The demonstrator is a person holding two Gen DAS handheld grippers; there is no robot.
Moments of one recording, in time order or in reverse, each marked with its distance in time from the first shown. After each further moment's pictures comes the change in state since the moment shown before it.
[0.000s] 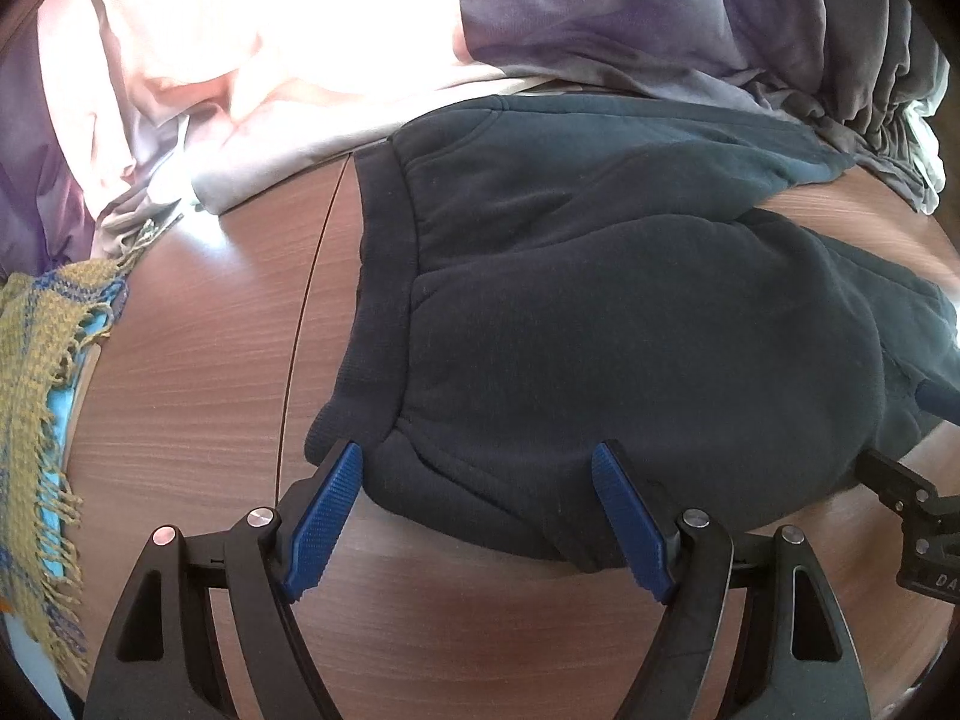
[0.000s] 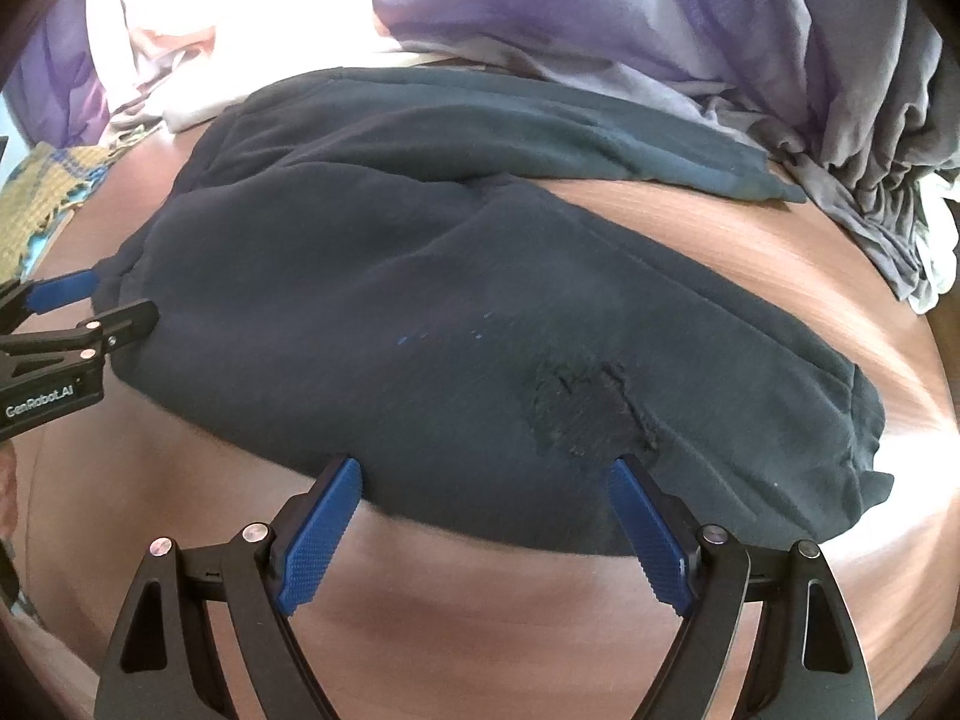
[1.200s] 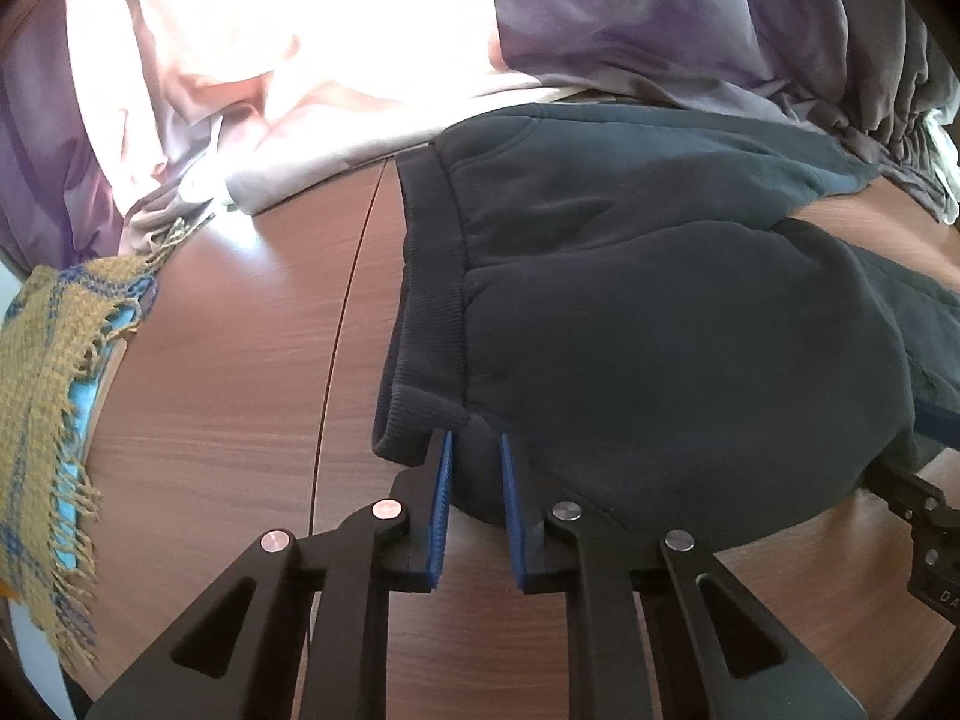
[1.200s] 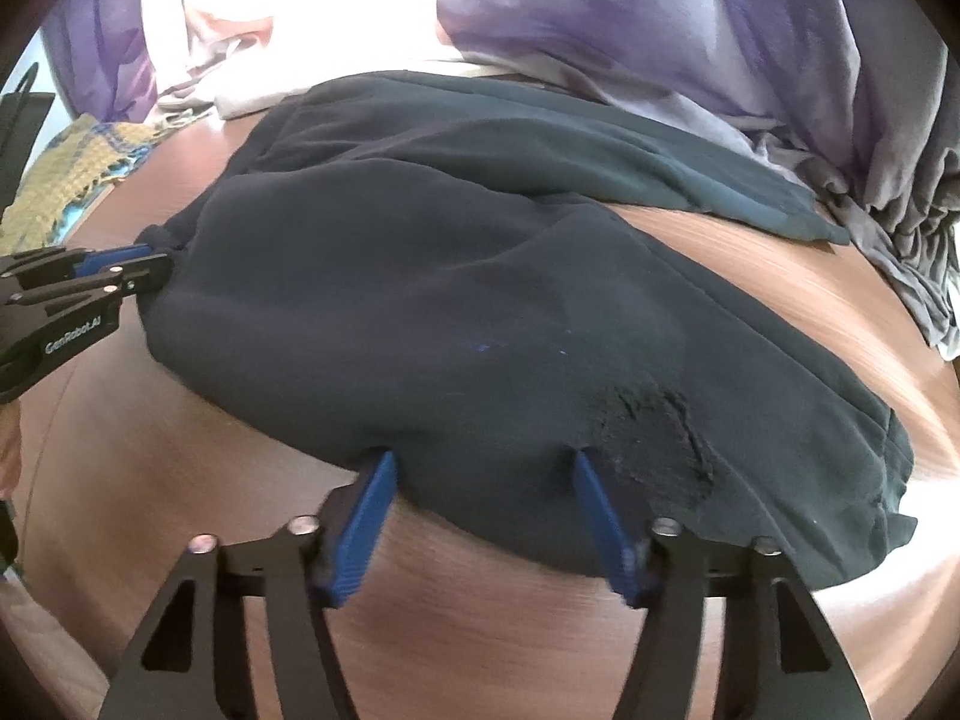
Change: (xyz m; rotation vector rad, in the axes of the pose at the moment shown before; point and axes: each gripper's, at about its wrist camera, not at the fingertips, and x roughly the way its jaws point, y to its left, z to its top) left arm 0.001 0.012 -0.003 -0.023 -0.032 0.066; right arm 0.002 0.019 -0.002 -0.098 -0.049 0.076
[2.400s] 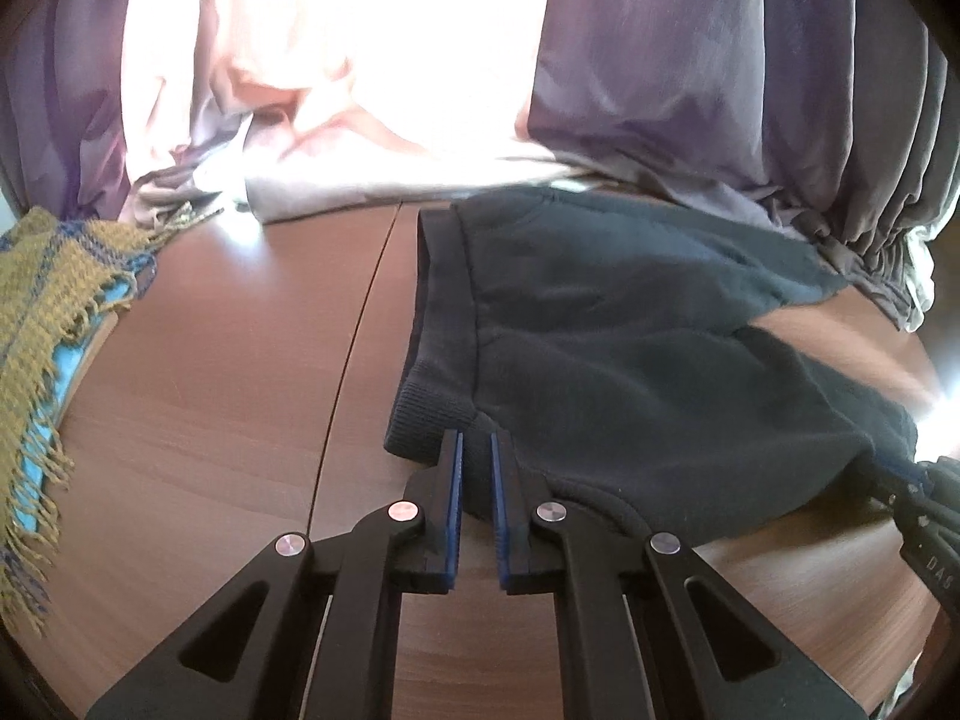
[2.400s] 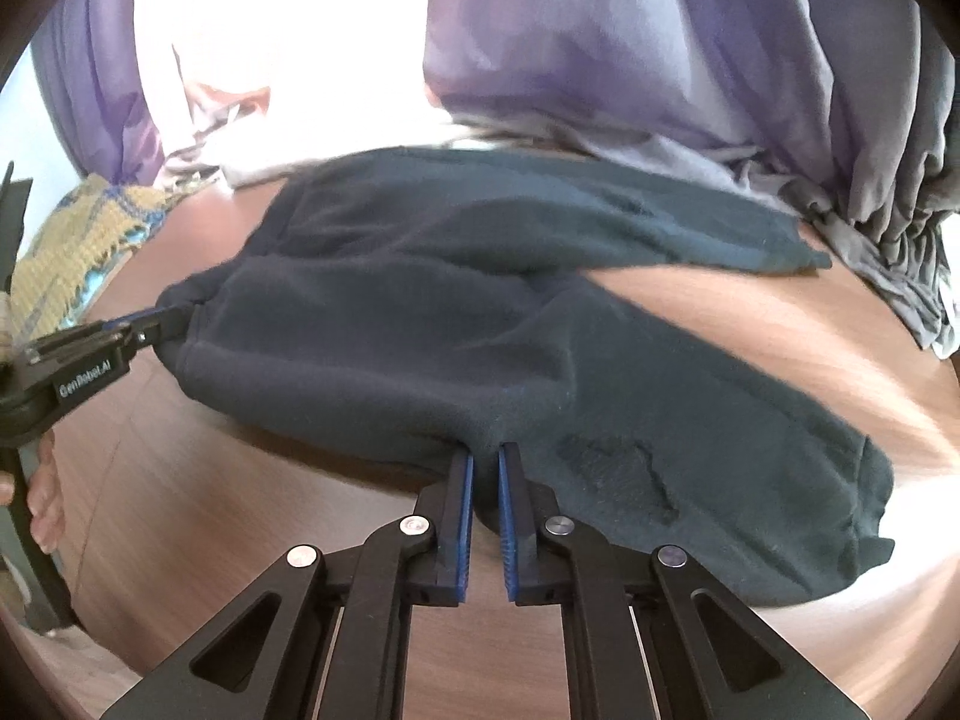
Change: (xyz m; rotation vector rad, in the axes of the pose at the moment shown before) left arm -0.035 0.028 0.014 -0.176 -0.098 -0.128; right arm -0.038 -0.006 0.024 0.079 -0.092 0.030
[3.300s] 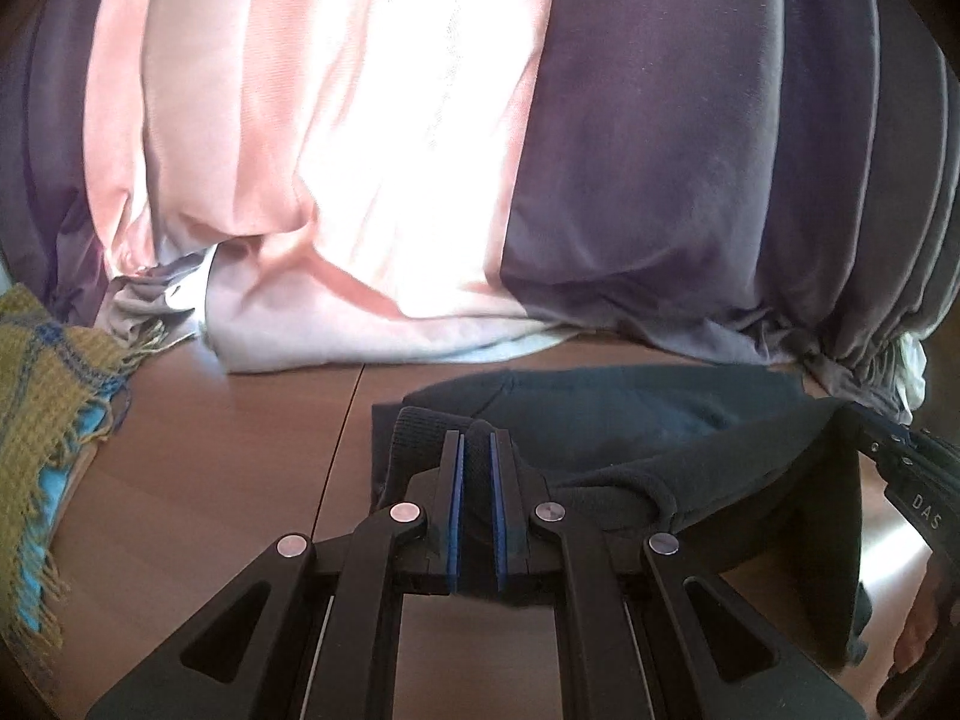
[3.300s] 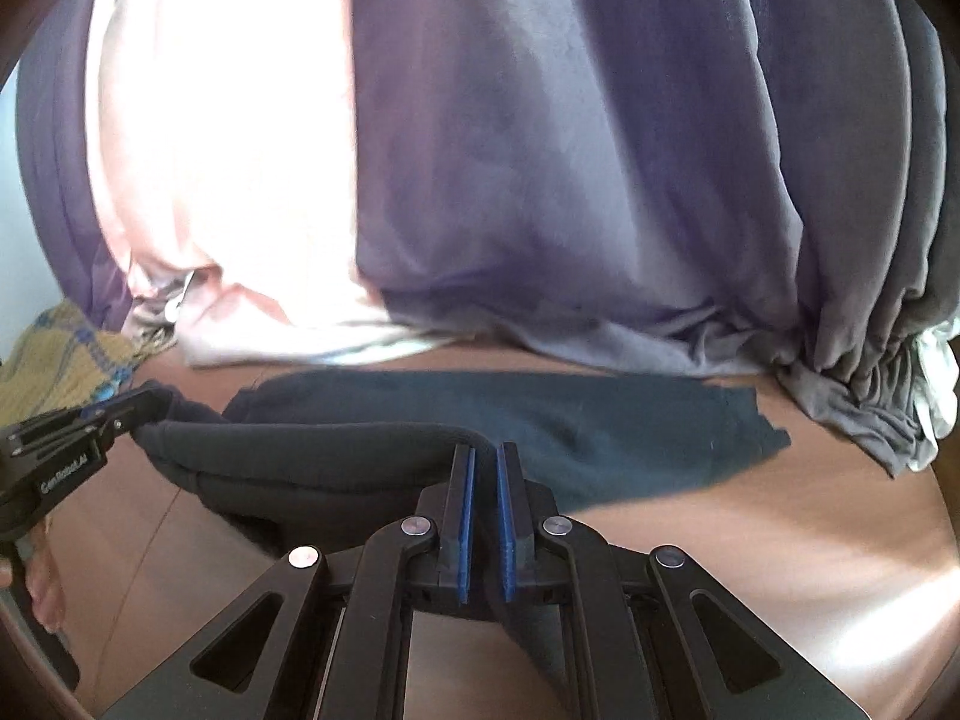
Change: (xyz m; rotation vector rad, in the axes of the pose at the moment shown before) left arm 0.006 -0.027 0.112 -0.030 -0.166 -0.027; right arm -0.010 -0.046 0.119 0.046 -0.268 -0.050
